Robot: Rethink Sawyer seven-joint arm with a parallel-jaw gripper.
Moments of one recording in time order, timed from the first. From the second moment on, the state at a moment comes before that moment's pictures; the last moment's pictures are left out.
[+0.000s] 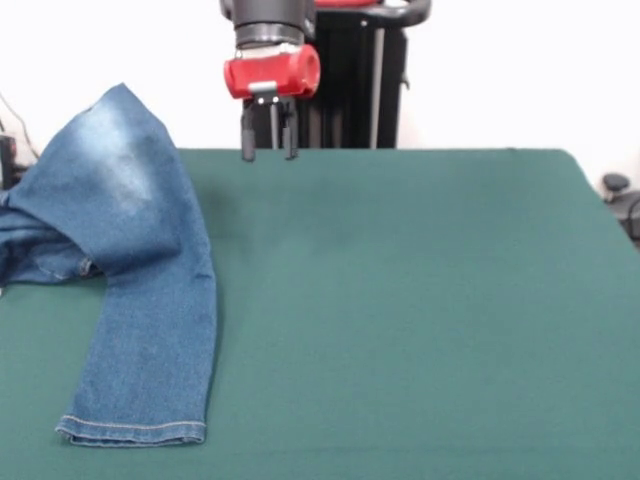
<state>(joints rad) -0.56 -0.70 0.01 2.20 -0.59 -0.53 2.27</state>
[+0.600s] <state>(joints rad) -0.42 -0.61 -0.19 2.17 -0.41 -0.70 2.27</state>
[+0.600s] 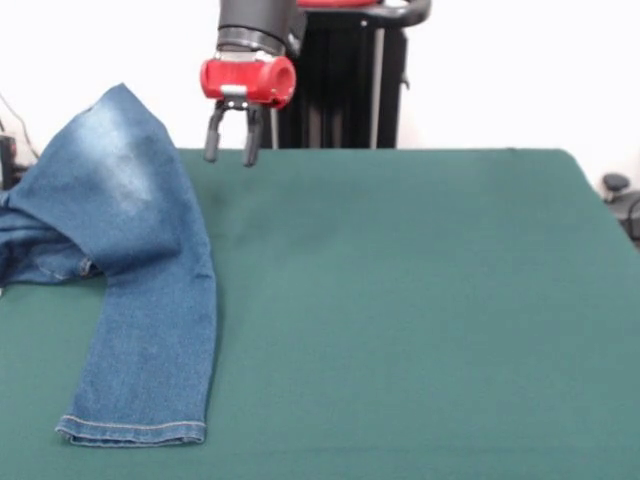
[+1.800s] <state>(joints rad) -0.39 -0.44 -0.29 2.04 -0.39 -0.78 2.27</state>
